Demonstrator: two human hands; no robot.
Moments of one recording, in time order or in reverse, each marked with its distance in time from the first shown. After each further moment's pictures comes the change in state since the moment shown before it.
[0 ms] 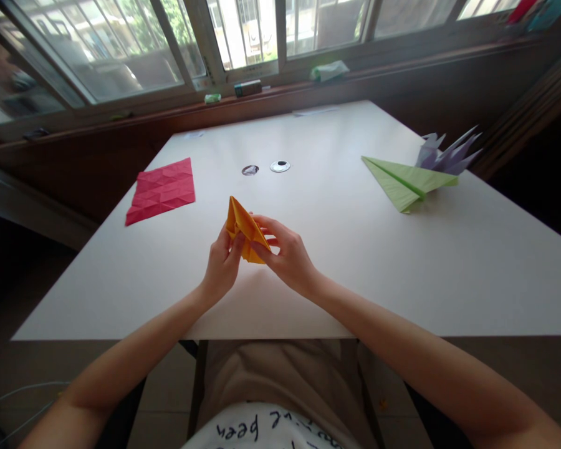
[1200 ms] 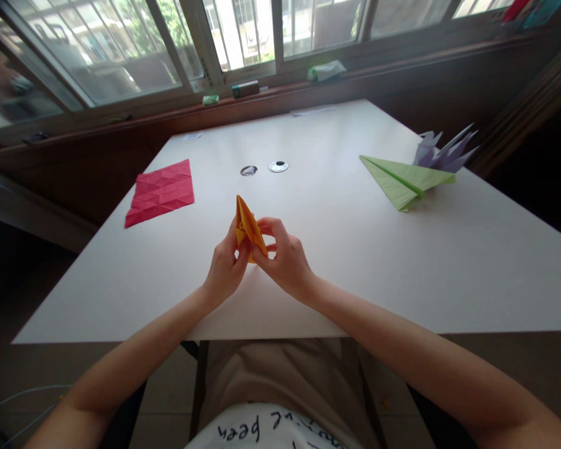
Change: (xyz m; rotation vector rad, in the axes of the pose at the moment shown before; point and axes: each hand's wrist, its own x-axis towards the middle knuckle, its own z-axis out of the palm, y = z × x) left_hand -0.002 0.003 0.001 0.251 -0.069 0.098; right_hand -0.006 0.000 0.007 -0.236 0.150 -0.092
